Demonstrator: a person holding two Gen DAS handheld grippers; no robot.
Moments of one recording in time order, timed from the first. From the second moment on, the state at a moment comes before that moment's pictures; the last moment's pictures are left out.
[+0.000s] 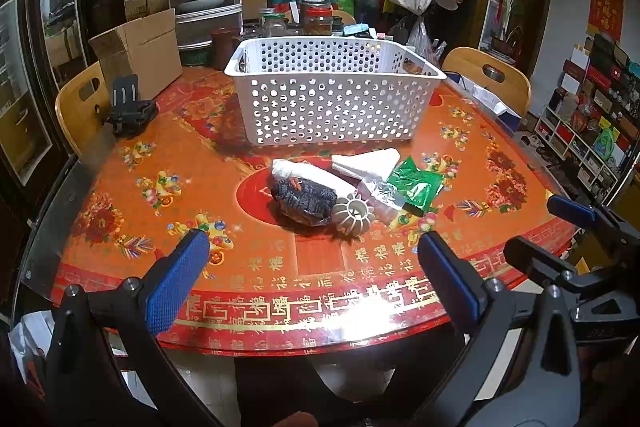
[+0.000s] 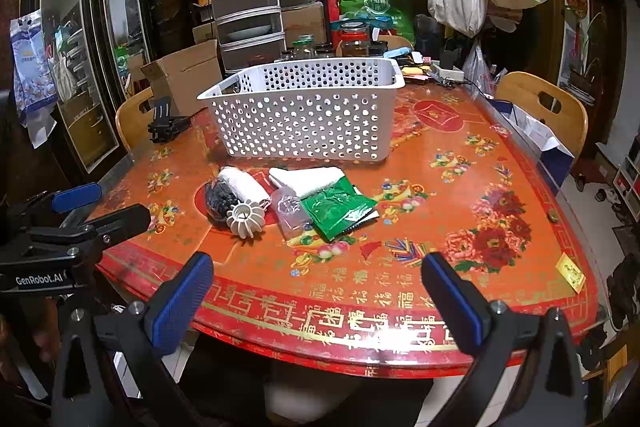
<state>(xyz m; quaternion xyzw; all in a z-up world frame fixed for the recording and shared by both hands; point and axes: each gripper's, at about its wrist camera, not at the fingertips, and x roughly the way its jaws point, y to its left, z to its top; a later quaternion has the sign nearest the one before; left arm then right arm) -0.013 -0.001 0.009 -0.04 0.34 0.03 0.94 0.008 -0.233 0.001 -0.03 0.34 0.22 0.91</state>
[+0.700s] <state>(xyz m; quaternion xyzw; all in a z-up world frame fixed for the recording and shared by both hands) -0.026 -0.004 0.023 -0.04 0.33 0.03 0.94 0.005 -0.232 0.004 -0.03 0.34 0.22 0.91</state>
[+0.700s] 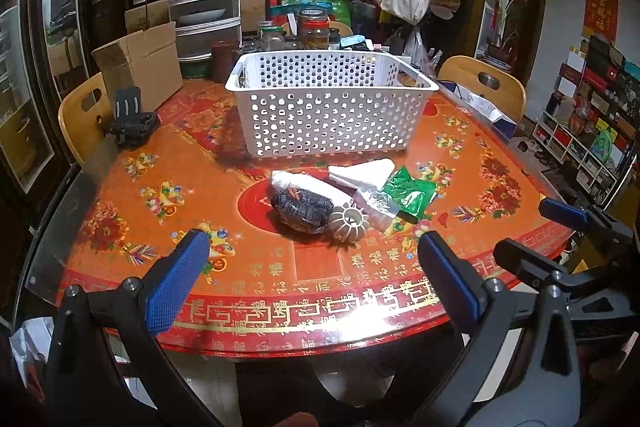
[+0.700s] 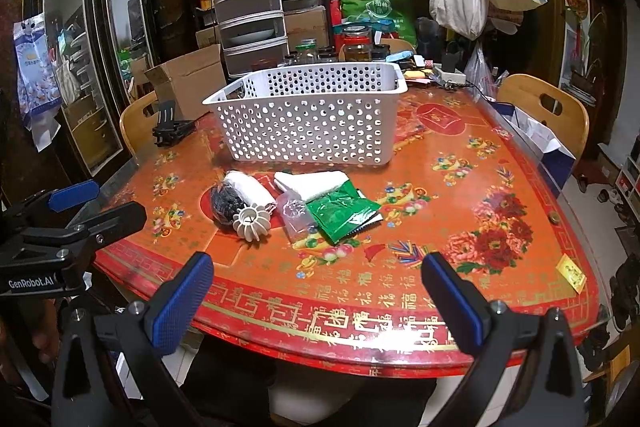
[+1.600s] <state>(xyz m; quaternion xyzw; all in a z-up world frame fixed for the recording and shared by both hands) -0.025 0.000 0.021 -0.04 0.33 0.03 0.94 0.003 -0.230 0.004 -0.02 0.34 0.22 0.91</state>
